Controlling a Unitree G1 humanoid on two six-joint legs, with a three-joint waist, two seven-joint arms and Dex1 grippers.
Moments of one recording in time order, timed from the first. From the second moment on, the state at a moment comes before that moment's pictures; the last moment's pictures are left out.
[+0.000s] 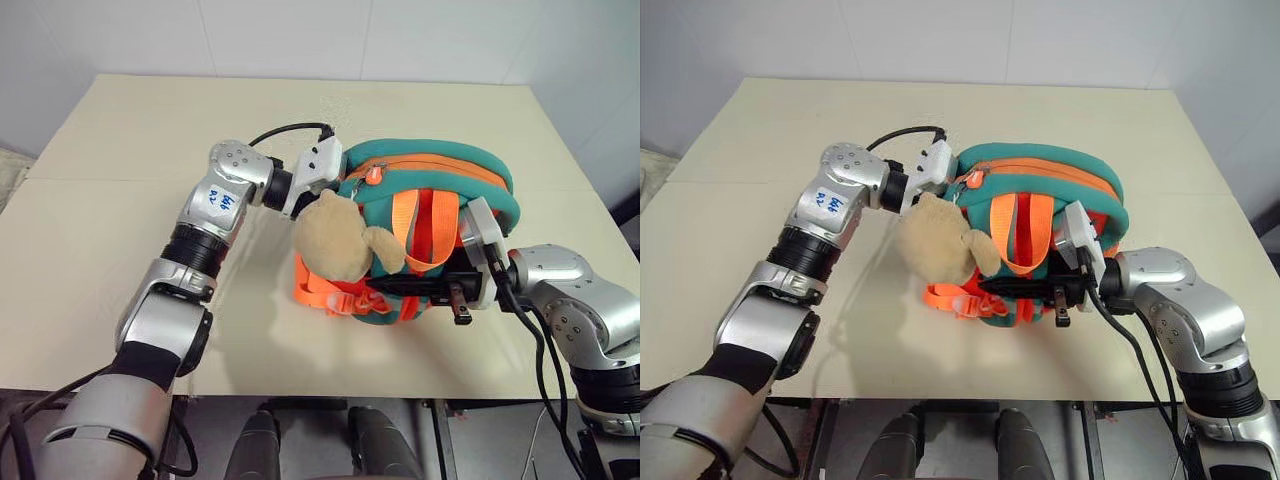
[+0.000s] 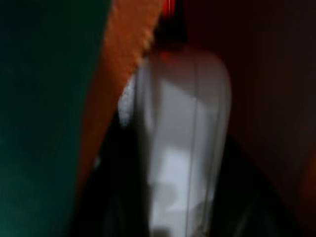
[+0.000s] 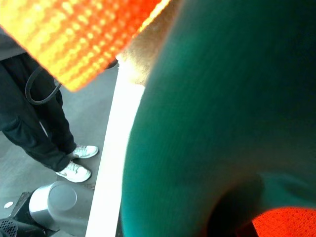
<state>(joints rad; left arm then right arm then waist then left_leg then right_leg) -1.17 0.38 -0.27 0.58 -0.11 0.17 -1.33 -0.45 -0.71 0.00 -0.35 0.77 0.62 1.15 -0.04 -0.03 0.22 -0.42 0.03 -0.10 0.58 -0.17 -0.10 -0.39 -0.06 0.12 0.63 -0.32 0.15</state>
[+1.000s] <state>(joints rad) -0.75 0.78 0.28 -0.44 -0.78 0.95 -1.05 -0.46 -0.66 0.02 -0.31 0.72 0.59 1.12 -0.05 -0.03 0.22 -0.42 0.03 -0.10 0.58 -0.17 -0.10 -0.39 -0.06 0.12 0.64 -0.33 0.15</state>
